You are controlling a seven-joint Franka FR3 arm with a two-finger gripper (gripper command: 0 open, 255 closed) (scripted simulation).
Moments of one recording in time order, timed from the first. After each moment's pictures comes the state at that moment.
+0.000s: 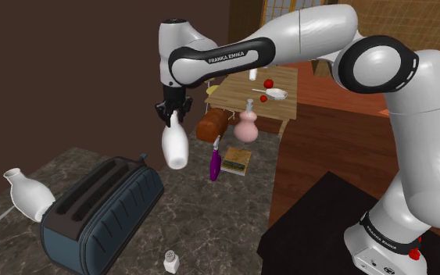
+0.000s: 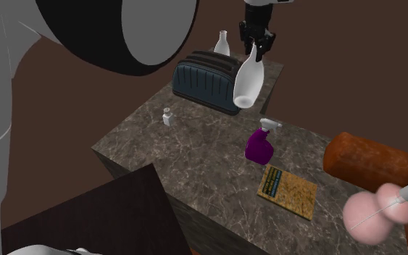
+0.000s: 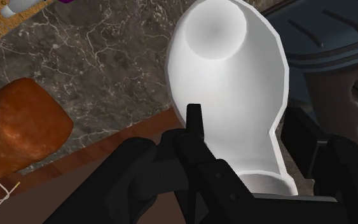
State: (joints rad) arm 0.16 0.60 0.37 -1.30 -0.27 2.00 0.53
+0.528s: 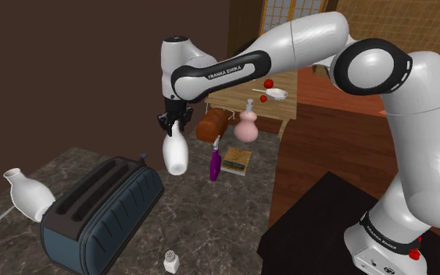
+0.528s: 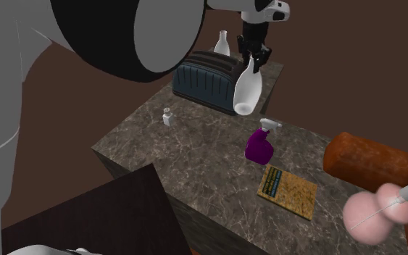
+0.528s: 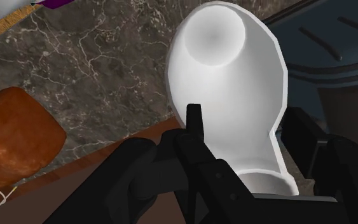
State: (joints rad) arm 0.16 0.63 0.37 -1.37 -0.29 2.09 0.54
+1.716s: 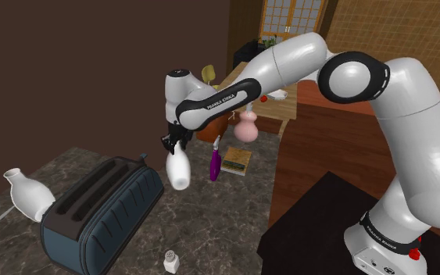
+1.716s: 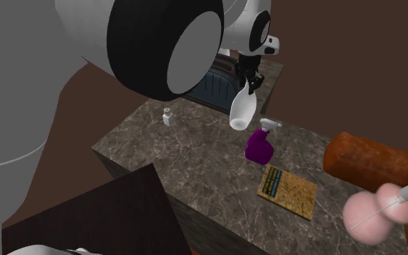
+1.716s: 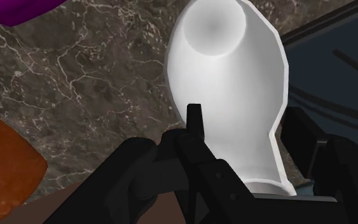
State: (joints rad) arm 0.17 0.73 0.33 -1.45 -0.33 2.27 0.58
